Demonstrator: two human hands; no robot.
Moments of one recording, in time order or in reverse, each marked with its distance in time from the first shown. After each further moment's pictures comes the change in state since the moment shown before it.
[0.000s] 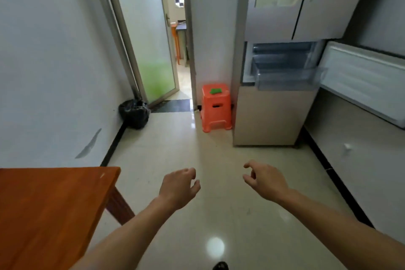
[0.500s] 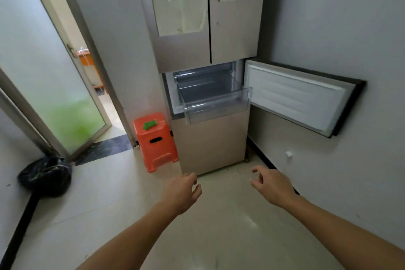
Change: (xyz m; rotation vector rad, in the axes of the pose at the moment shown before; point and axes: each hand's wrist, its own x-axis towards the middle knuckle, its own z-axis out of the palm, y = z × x) left_hand 0.335 0.188 0.026 -0.016 -0.061 0.374; right_hand 0.139 0.262 -0.118 0.098 0.160 0.416
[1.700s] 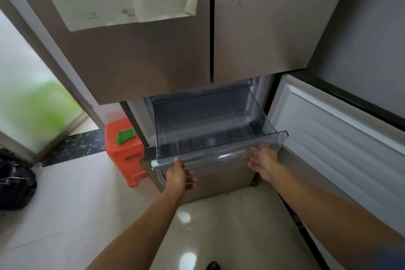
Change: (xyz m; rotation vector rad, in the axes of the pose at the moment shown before) left_hand 0.531 -0.091 0.100 -1.492 0.074 -1.043; right_hand 0.587 0.067 0.009 1.310 -0.071 0.773
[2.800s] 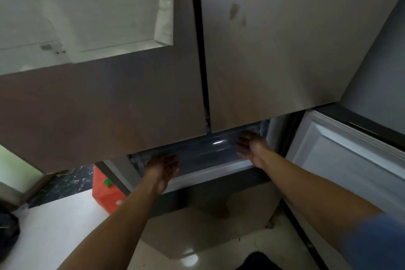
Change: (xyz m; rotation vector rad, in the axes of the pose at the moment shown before) left_hand 0.179 0.133 0.038 -0.233 -0.062 0.056; right_hand 0.186 -0.114 0.099 0.059 -0.169 -0.093
